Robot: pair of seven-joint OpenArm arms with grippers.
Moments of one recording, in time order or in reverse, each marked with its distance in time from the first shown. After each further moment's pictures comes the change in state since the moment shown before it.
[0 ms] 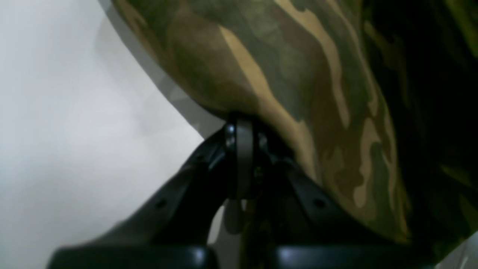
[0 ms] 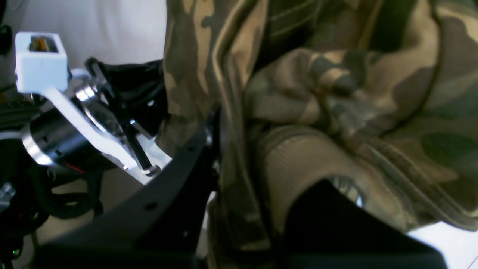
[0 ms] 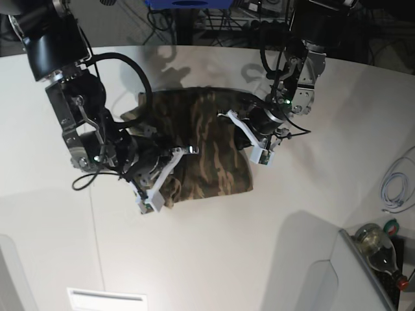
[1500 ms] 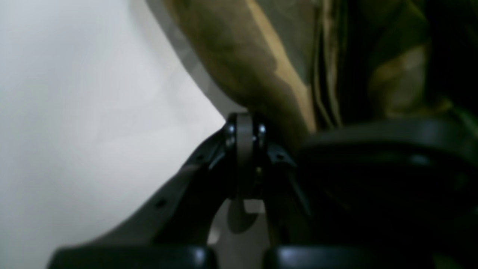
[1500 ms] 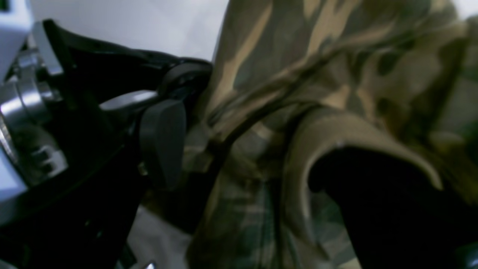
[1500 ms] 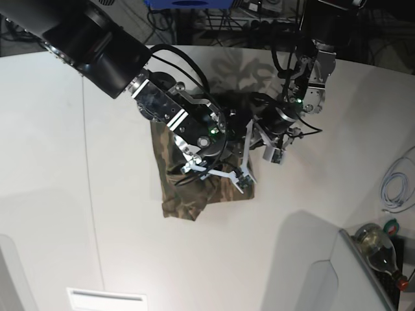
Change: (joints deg) left arm 0.9 -3.0 -0.5 0.5 -0.7 -0.2 -0.5; right arm 8.3 -12.7 -26.5 -19.3 -24.3 -3.3 14.1
